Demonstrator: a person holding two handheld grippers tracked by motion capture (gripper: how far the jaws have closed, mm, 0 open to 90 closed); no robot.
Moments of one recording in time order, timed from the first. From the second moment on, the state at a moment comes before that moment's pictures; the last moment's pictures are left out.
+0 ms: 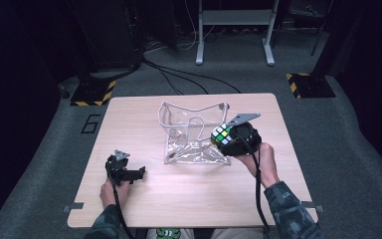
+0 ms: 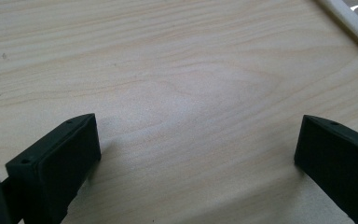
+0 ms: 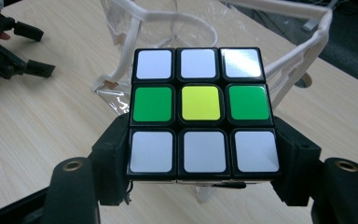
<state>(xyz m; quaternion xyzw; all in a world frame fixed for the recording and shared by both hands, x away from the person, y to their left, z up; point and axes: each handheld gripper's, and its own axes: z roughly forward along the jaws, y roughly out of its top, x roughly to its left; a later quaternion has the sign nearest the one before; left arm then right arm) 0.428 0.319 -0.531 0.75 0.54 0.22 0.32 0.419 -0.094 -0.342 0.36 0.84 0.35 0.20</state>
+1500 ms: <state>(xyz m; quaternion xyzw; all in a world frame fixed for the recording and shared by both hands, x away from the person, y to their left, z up) 0.428 0.319 -0.531 0.75 0.54 0.22 0.32 0.481 -0.065 -0.300 0.35 0.84 0.35 0.22</state>
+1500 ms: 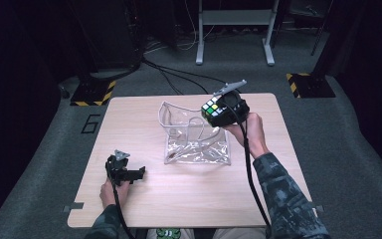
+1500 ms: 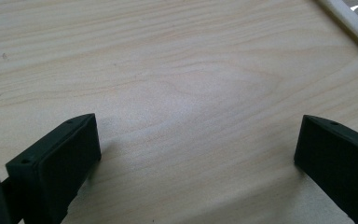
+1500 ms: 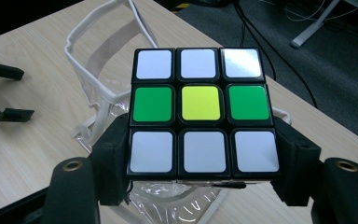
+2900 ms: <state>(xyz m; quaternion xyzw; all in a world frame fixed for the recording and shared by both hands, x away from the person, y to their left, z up) 0.428 0.319 -0.531 0.75 0.54 0.22 0.32 0.528 -0.048 -0.341 0.40 0.85 0.27 0.20</state>
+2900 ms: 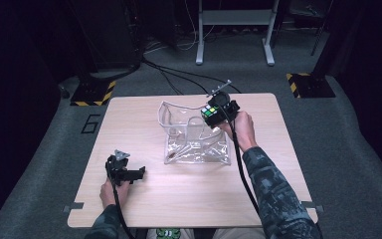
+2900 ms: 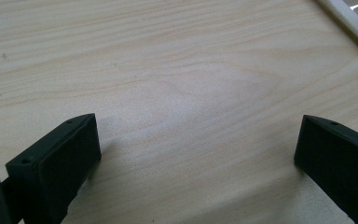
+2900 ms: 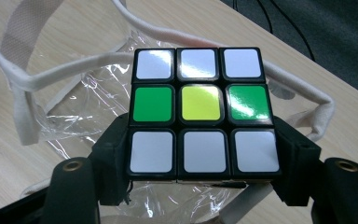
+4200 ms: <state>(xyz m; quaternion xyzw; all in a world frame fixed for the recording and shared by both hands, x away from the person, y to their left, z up) 0.428 0.319 -0.531 0.75 0.54 0.22 0.32 0.536 -0.035 -0.372 0.41 0.88 0.18 0.16</state>
